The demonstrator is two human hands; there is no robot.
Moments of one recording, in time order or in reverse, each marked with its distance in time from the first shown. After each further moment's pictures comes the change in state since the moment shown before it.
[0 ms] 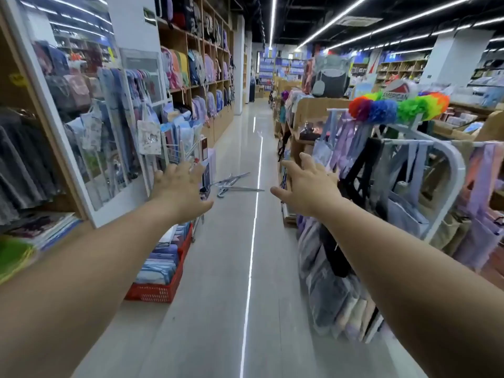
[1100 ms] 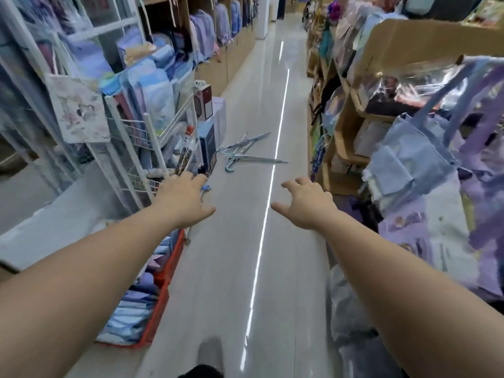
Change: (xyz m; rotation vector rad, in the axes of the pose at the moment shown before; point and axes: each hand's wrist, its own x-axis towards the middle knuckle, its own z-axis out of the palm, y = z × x) left_hand 0.588 -0.038 0.370 -0.067 -0.418 -0.081; right_hand 0.643 0.090 0.336 0.066 -0.416 -0.035
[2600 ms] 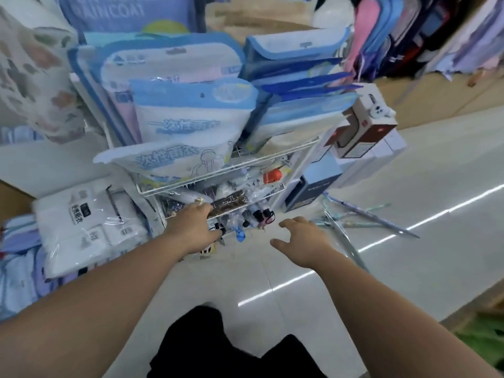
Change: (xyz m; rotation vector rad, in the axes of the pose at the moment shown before) left_hand 0.618 -0.155 0.169 -0.630 -0.204 -1.017; right_hand 0.872 -0.126 0.084 -0.306 -0.526 -0.816
